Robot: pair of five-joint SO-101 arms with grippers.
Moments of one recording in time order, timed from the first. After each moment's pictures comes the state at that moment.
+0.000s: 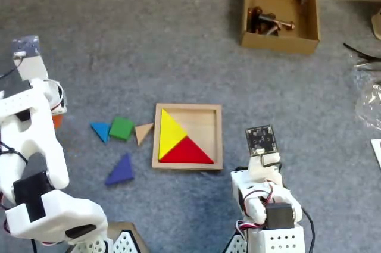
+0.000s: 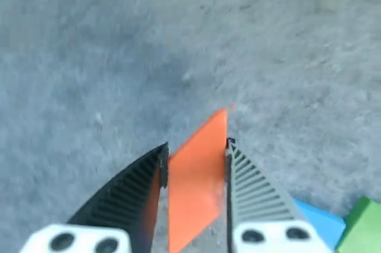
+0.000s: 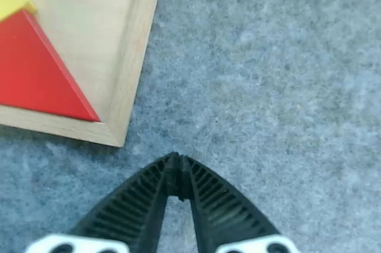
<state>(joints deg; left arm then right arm) -30.2 -0.7 23.3 51.2 -9.1 -8.2 -104.7 95.7 72.6 7.8</state>
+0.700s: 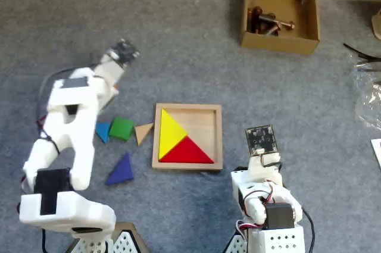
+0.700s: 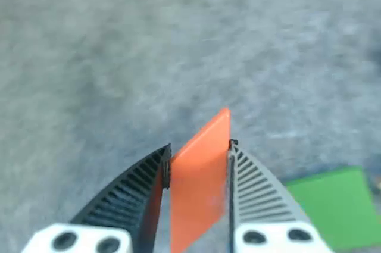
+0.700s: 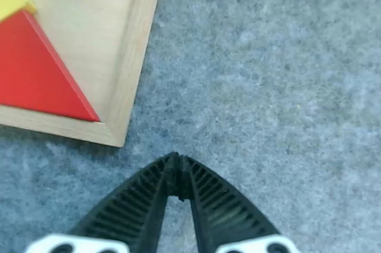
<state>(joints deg) -10.9 -0.2 30.1 39.5 -42.9 -8.2 -104.7 95.7 72.6 7.8</state>
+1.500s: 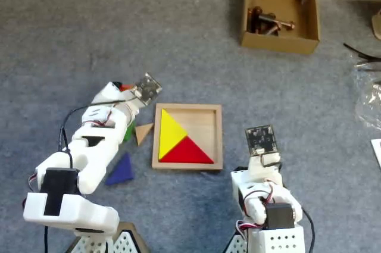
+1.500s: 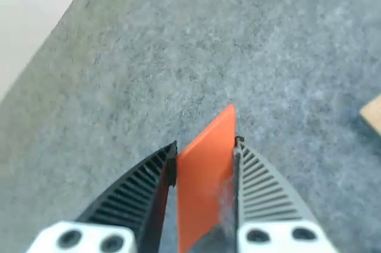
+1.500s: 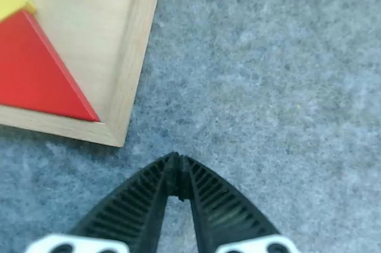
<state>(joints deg) -4.7 -0.2 59.5 -13.7 -37.7 -8.2 -104.7 95.7 72.6 7.8</state>
